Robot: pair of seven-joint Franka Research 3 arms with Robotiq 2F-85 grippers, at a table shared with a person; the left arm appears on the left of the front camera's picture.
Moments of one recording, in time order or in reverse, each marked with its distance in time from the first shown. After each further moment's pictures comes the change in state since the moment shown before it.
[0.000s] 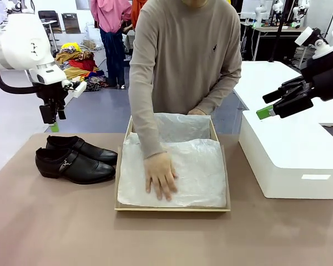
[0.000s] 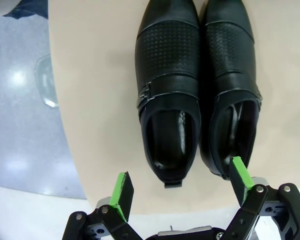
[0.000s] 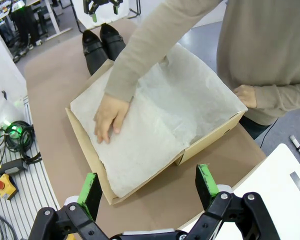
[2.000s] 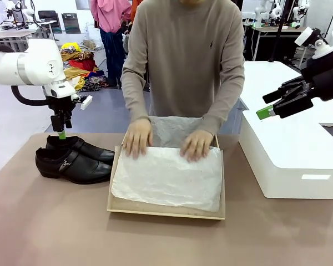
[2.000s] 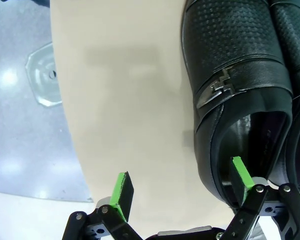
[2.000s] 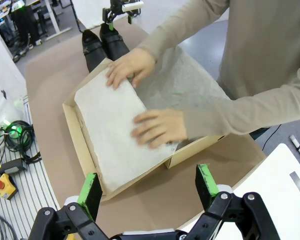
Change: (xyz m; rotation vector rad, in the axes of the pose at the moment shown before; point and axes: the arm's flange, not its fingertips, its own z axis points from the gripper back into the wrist) left arm -0.013 0.074 -0.072 -0.043 0.034 -0.008; right arm 0.000 0.000 0.000 -0.001 0.001 0.001
